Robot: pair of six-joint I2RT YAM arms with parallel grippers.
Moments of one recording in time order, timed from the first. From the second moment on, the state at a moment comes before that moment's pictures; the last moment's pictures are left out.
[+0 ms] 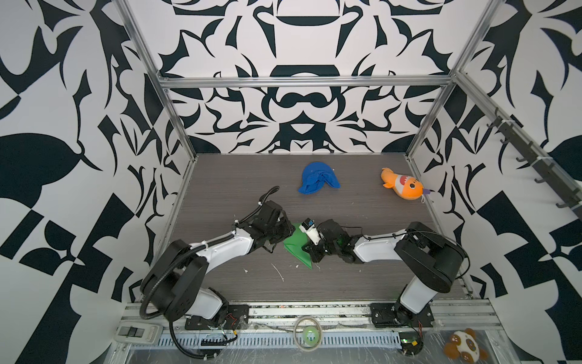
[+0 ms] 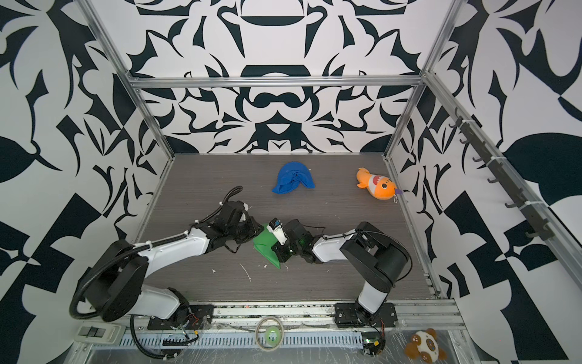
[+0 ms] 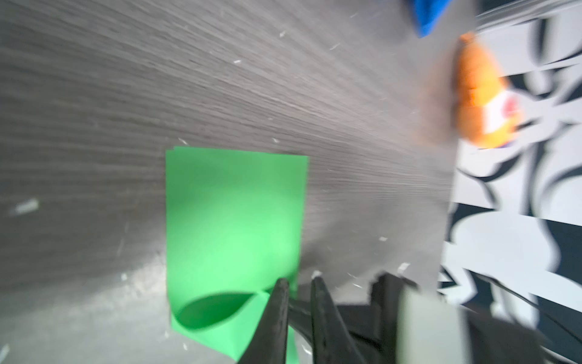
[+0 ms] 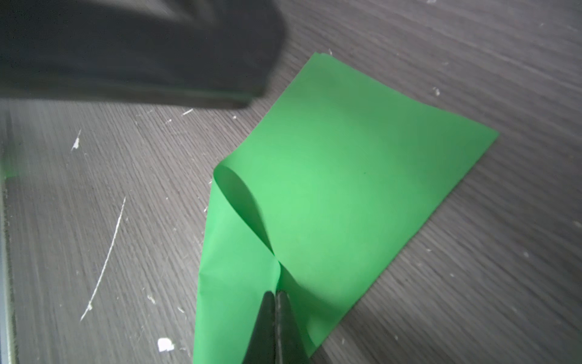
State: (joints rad) left arm -0.68 1.39 0.63 0.03 0.23 -1.05; right arm 0.81 1.69 0.63 0.28 -0.29 0.19
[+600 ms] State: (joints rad) left arm -0.86 1.48 0.38 0.39 0.15 -1.21; right arm 0.81 1.71 0.64 0.30 -0.30 0.21
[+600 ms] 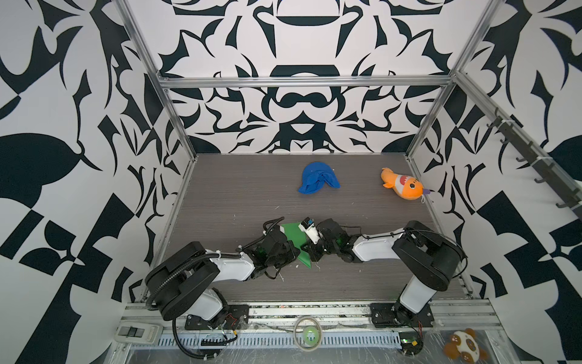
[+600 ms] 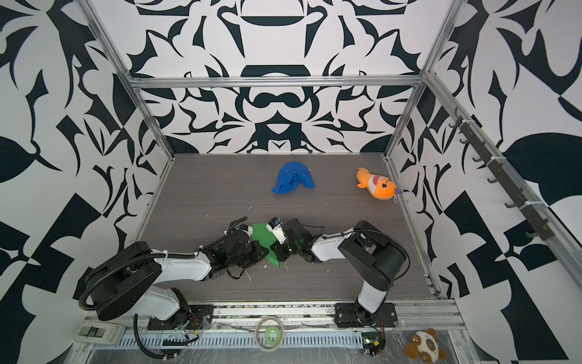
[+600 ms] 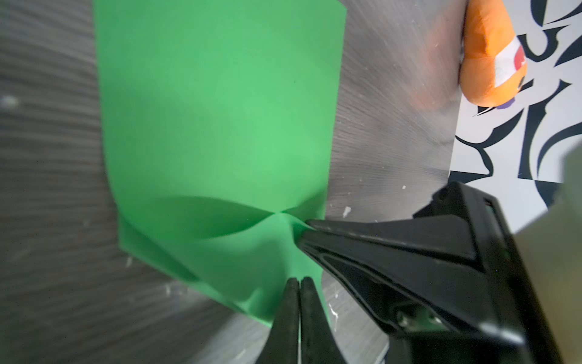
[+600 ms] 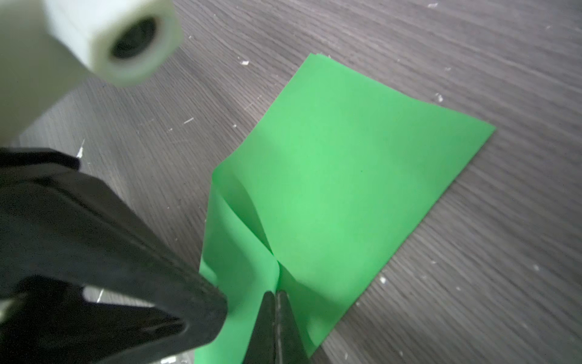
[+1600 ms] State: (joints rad) left arm -0.87 1.50 0.41 0.33 0.14 -1.22; right arm 0.77 1.42 0.74 -0.04 -0.23 0.47
